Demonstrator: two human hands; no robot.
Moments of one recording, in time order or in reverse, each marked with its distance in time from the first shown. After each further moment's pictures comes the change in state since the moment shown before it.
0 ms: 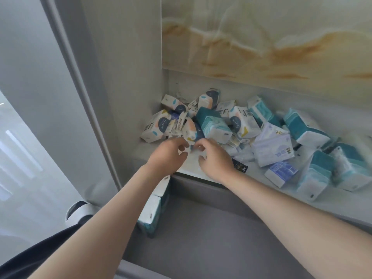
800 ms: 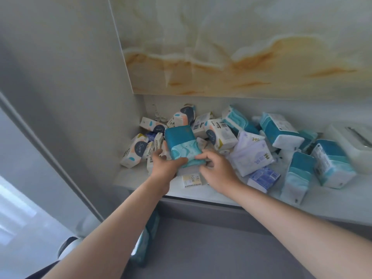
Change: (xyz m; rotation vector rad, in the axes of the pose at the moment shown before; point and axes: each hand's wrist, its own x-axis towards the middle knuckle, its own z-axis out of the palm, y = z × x) left_hand 0.037 0.075 0.036 -1.029 0.098 -0.591; right_hand -0.013 0.056 -0.057 0.502 0.067 0.156
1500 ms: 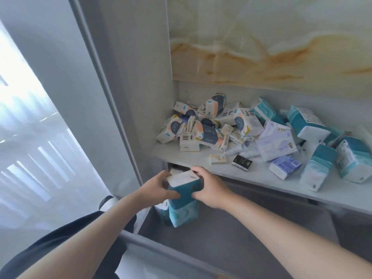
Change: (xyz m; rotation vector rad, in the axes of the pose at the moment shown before) left_hand -0.106 -0.055 -0.163 0.797 -0.286 0.055; right_hand -0.100 -0.035 0.093 -0.156 -0.409 0.092
